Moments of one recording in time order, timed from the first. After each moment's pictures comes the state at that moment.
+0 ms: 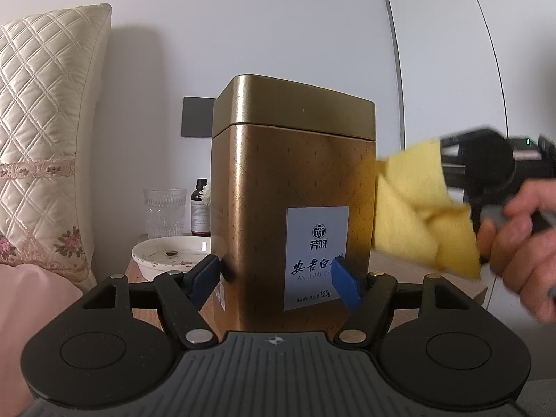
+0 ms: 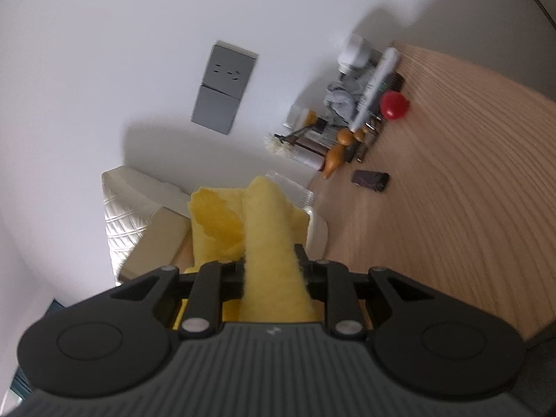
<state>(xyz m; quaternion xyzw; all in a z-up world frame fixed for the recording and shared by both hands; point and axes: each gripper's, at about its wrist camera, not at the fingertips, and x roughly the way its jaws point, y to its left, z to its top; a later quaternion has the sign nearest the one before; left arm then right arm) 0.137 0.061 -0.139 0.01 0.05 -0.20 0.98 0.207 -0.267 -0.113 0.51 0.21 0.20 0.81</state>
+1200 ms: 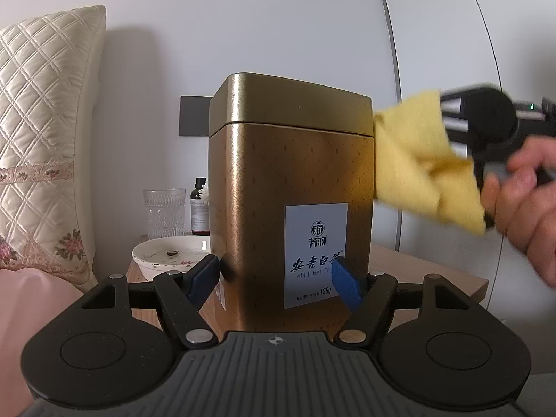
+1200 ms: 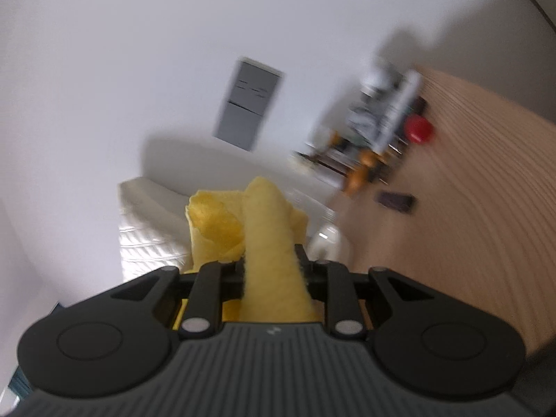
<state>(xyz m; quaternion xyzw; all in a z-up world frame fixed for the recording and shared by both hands) 0.148 0.055 -0.136 0.02 0.05 -0.19 0.98 0.201 -0.264 -0.086 0.50 0.17 0.21 0.82</state>
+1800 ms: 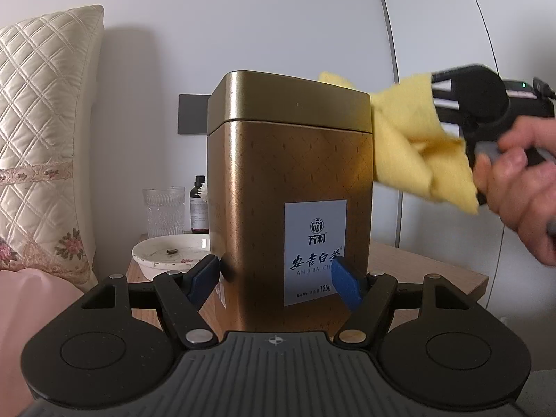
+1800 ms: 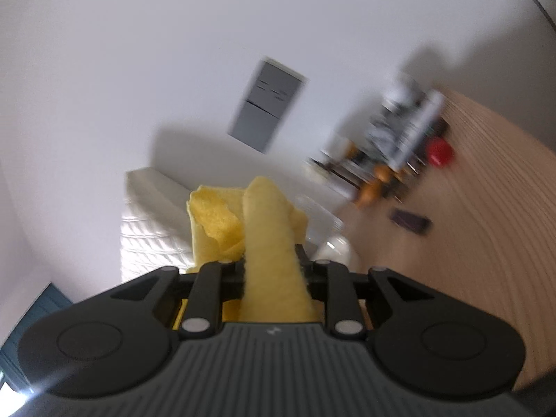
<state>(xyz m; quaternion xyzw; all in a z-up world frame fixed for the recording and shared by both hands) 0.143 0.077 -0.135 0.02 0.05 -0.19 0.98 0.208 -0.263 -0.070 0.47 0.17 0.22 0.84</state>
